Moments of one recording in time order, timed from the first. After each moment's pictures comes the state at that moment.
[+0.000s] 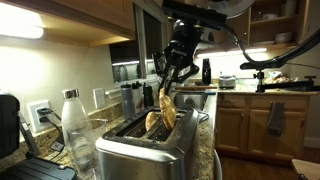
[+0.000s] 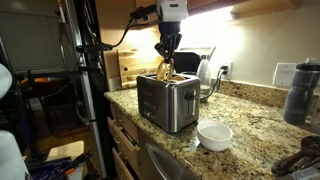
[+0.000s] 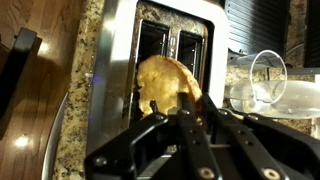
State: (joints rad) arm -0.01 -0.38 0.02 -2.37 0.61 2.21 0.89
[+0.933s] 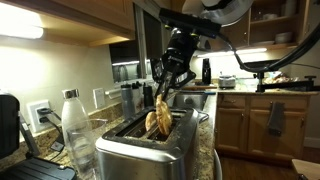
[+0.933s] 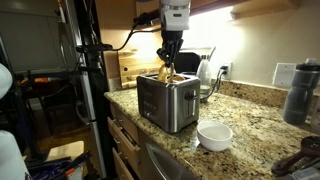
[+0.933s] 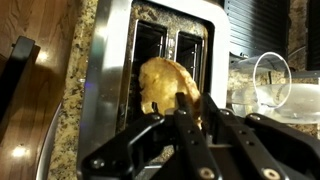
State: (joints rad) arm -0.01 -0.33 0.02 -2.36 0.67 2.22 0.85
